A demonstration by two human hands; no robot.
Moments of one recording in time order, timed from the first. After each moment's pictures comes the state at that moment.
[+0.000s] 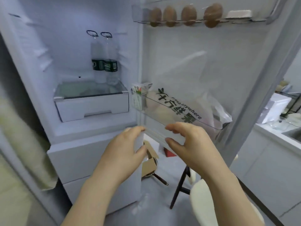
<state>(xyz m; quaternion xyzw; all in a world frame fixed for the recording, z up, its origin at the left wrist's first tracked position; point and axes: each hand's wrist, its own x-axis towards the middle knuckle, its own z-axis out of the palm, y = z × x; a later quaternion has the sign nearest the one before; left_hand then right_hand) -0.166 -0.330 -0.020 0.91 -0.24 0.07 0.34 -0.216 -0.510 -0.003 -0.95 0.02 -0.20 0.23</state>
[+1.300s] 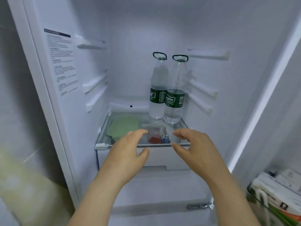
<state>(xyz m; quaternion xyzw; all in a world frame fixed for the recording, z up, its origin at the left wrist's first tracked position) 0.213 -0.190 -0.002 0.93 -0.12 0.16 0.32 0.221 -0.384 0.013 -0.94 -0.11 -0.18 0.27</state>
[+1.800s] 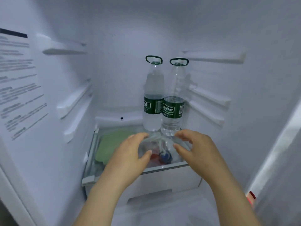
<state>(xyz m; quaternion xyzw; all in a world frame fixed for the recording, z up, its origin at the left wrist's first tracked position) 0.332 -0.172 -0.006 0.91 -0.17 0.13 0.34 0.315 -0.367 0.011 -0.93 -0.04 -0.20 0.30</state>
